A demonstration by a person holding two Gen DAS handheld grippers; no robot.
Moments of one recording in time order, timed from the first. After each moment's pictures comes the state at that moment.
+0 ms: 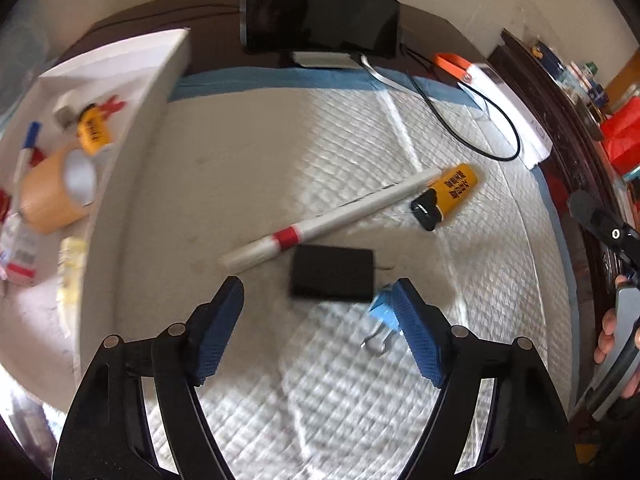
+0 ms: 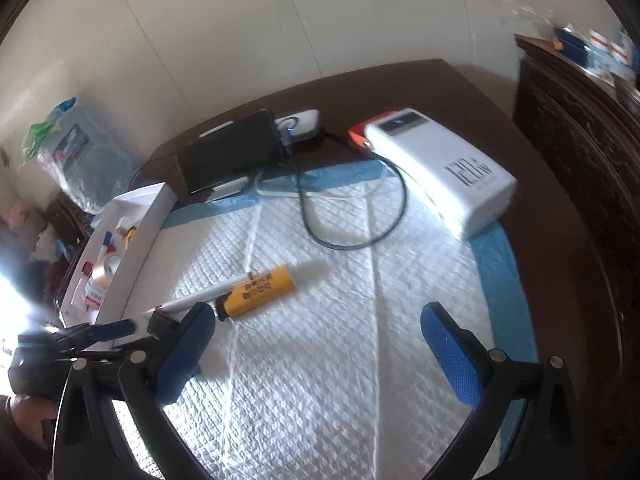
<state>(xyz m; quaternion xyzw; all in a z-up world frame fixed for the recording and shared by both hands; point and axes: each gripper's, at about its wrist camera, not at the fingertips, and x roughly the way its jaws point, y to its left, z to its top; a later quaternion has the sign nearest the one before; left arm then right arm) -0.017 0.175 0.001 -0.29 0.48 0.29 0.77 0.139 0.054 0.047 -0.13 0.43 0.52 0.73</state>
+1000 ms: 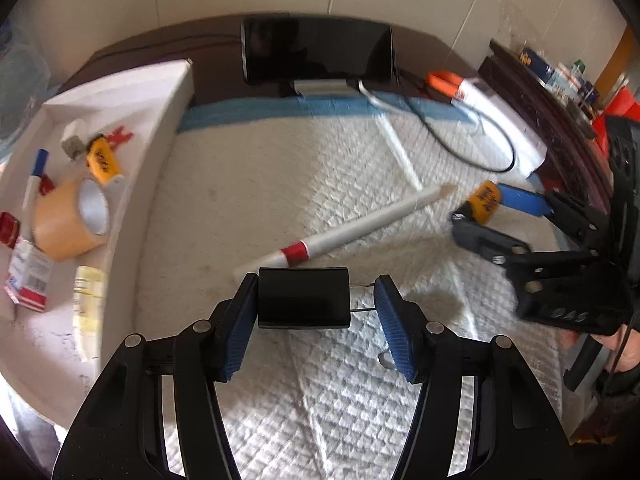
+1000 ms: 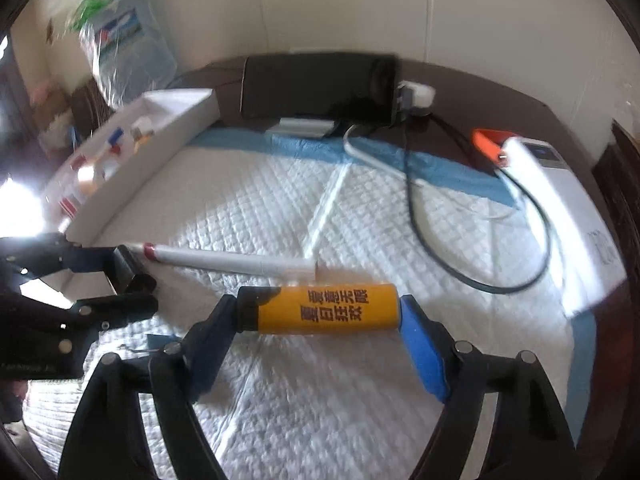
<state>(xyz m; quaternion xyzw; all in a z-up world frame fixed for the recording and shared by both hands) -0.032 0.175 0.017 -0.25 0.44 0.30 0.81 0.091 0.115 0.012 -0.26 0.37 0.57 0.69</state>
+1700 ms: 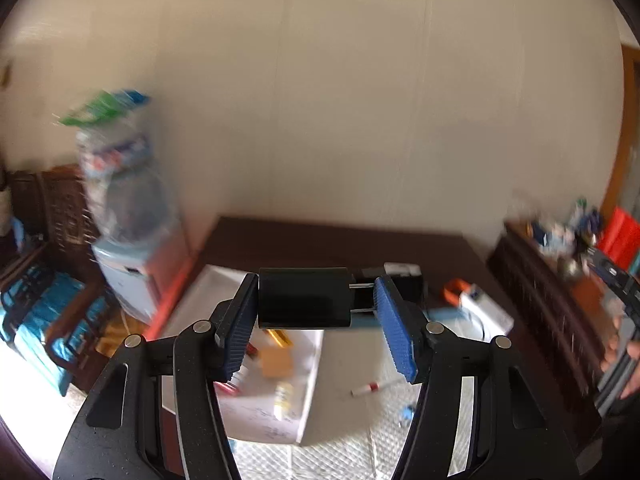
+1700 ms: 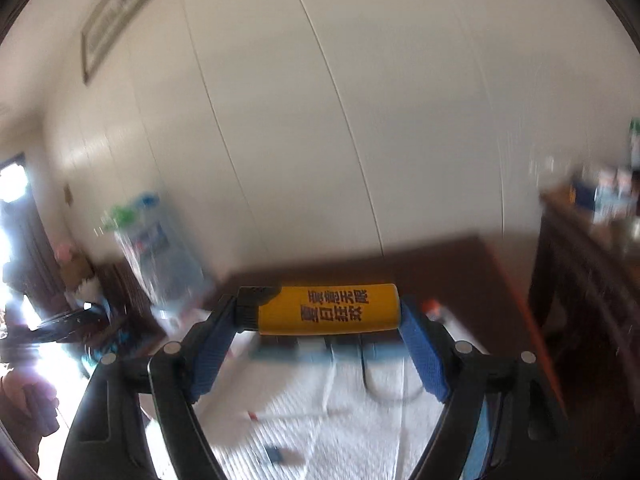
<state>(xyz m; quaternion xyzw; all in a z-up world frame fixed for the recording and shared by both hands) -0.190 0.147 0.262 -0.16 0.18 0.46 0.85 0.097 -0.012 0.239 0.01 0.18 0.61 0.77</state>
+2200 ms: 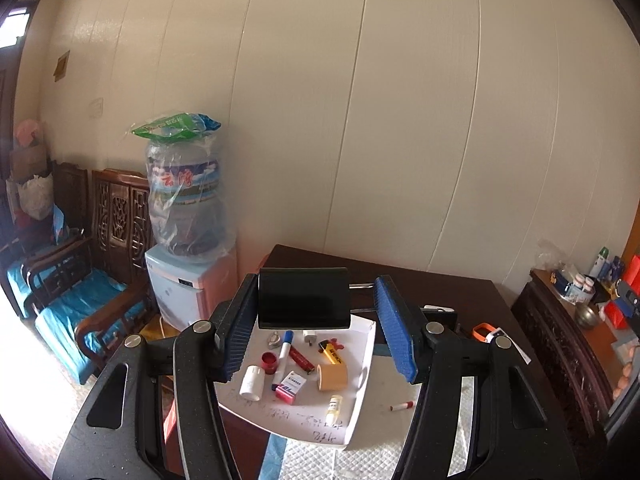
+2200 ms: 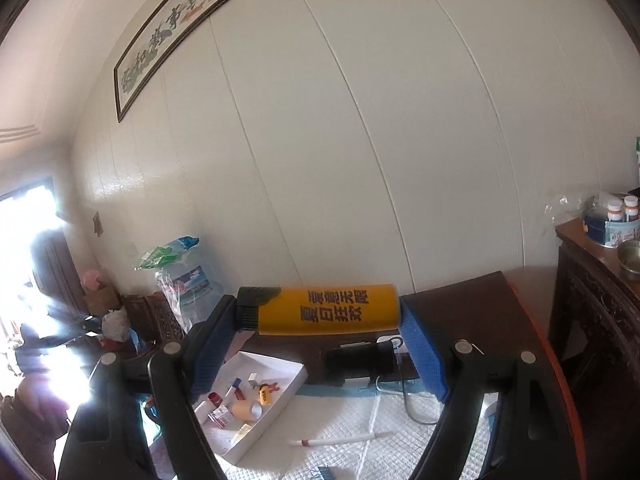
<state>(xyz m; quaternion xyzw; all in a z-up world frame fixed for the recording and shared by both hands) -0.281 0.128 0.277 -0.17 0.12 0.52 0.83 0.060 -0.027 0.260 0.05 0.16 0.63 0.76</state>
